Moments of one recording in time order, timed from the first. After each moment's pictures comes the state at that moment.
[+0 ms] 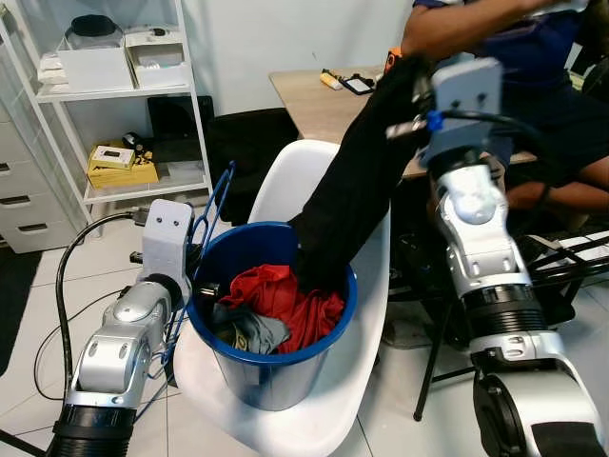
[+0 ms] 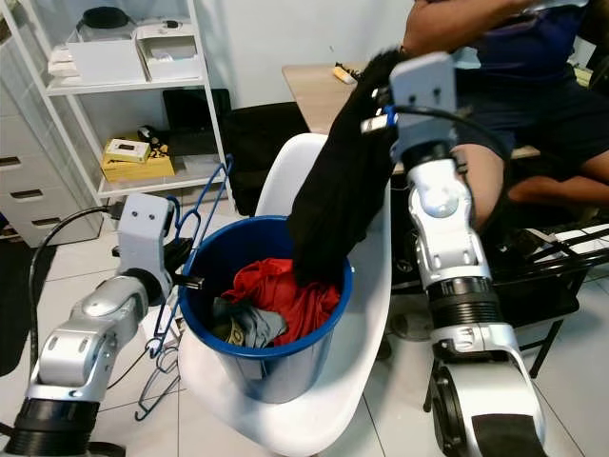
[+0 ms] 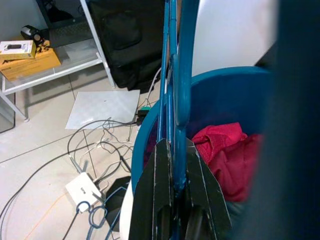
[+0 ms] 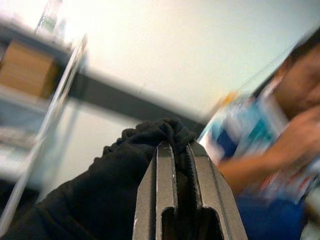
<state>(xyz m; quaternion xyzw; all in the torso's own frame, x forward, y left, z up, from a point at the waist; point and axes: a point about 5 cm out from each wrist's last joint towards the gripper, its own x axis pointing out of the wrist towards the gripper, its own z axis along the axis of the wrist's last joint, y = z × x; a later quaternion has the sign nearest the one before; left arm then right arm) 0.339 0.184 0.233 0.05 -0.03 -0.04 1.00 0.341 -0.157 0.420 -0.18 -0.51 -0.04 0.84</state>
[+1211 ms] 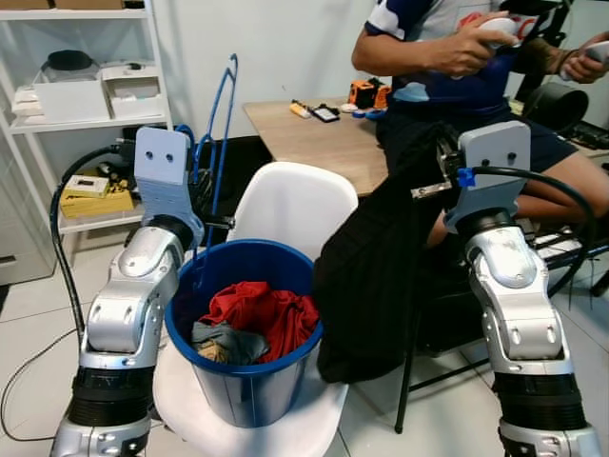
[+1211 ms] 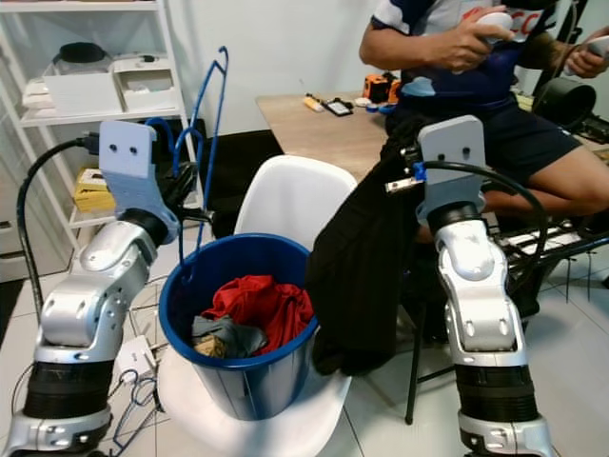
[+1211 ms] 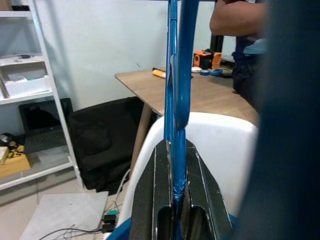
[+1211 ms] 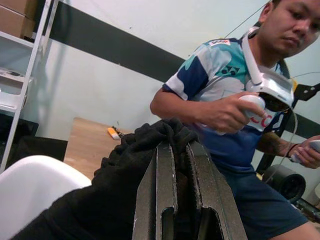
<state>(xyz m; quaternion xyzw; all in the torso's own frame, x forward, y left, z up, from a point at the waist) 0.337 0.159 0.310 0.00 -0.20 -0.05 0.98 0.324 -0.182 0.334 -0.17 -0.31 -0.01 0.93</state>
